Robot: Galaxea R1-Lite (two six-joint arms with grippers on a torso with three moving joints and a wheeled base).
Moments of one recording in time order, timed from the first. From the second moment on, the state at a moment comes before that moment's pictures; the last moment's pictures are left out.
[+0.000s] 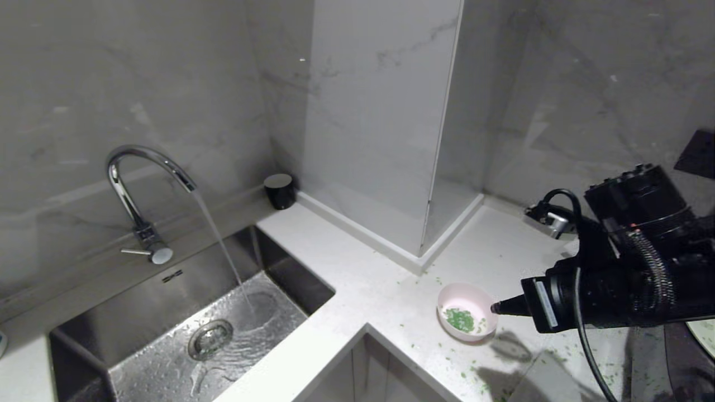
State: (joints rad) left arm 0.00 0.00 0.00 -0.04 0.00 0.00; right arm 0.46 1.51 -0.91 0.28 0.23 0.29
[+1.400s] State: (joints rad) left arm 0.00 0.00 0.00 -0.04 0.00 0.00; right arm 0.33 2.07 -0.84 -0.23 0.13 0.21
